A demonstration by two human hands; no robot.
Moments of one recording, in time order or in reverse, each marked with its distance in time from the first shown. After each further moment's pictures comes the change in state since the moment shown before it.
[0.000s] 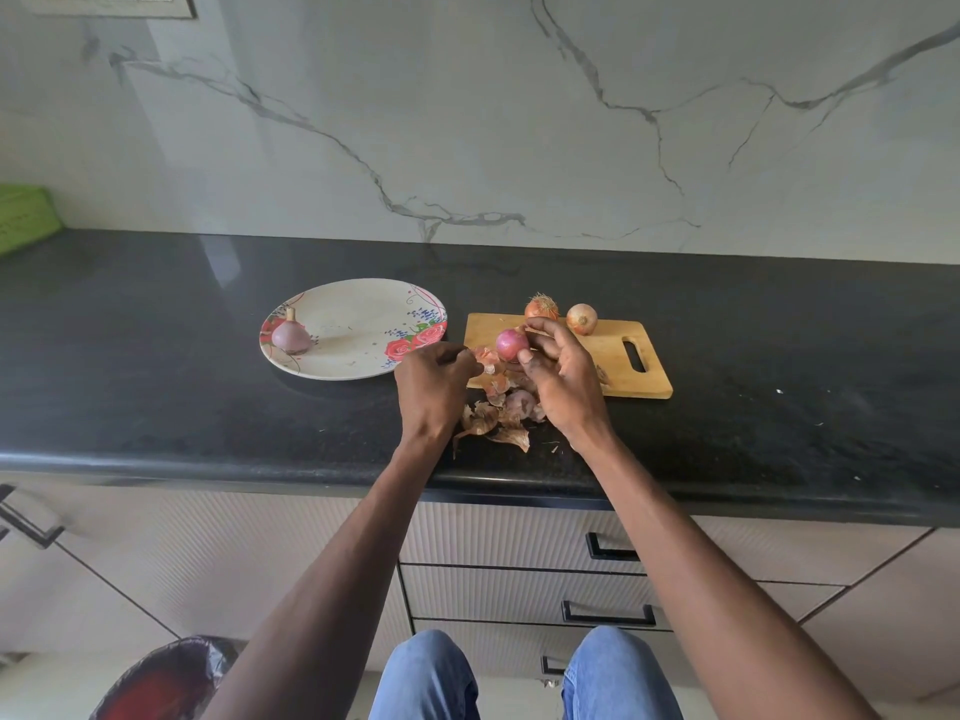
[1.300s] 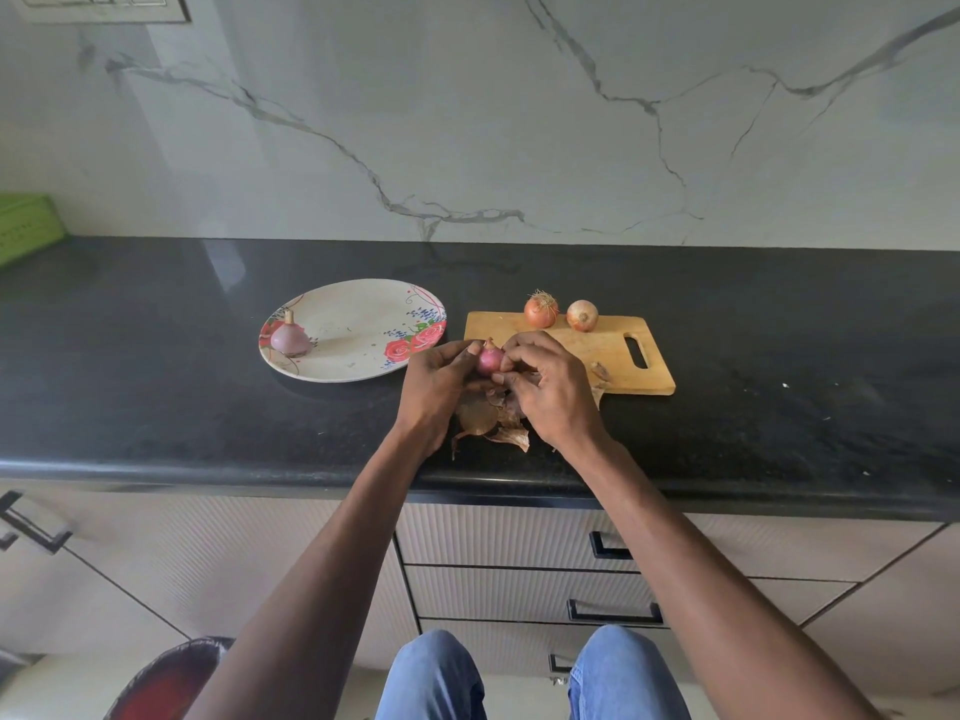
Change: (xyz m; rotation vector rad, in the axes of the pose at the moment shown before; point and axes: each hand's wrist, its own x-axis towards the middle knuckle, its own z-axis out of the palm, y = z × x) left_hand 0.004 -0.003 -0.004 -0.445 -0.346 -0.144; right_hand -0.004 0.005 0.004 -0.318 -0.029 -0.428
